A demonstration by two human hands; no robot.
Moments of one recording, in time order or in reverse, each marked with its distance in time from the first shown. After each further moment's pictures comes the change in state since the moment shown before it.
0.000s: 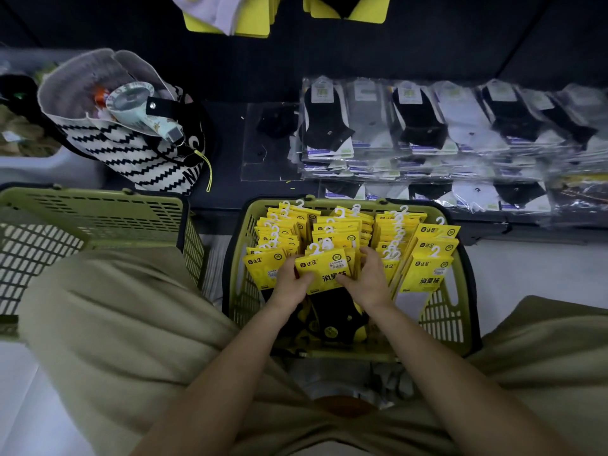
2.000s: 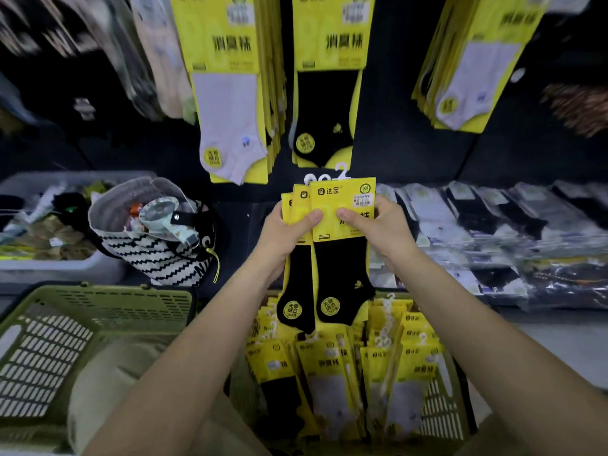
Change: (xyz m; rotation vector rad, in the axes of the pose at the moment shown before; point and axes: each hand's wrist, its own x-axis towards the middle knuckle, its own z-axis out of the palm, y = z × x) left_hand -0.005 0.245 -0.045 -0.310 -0.110 0.515; right_hand 0.030 -0.207 -0.165 0.535 0.054 -0.433
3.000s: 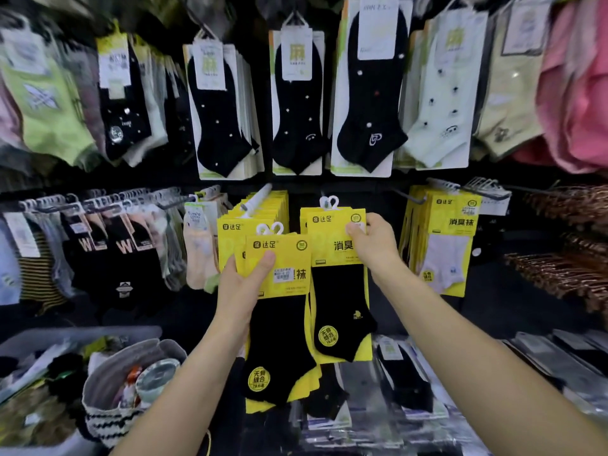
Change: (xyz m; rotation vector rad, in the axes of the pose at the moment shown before) left_hand 0.042 0.175 -0.024 -0.023 0.209 0.429; right_hand 0.107 -0.198 -0.001 -0.063 0.259 -0.301
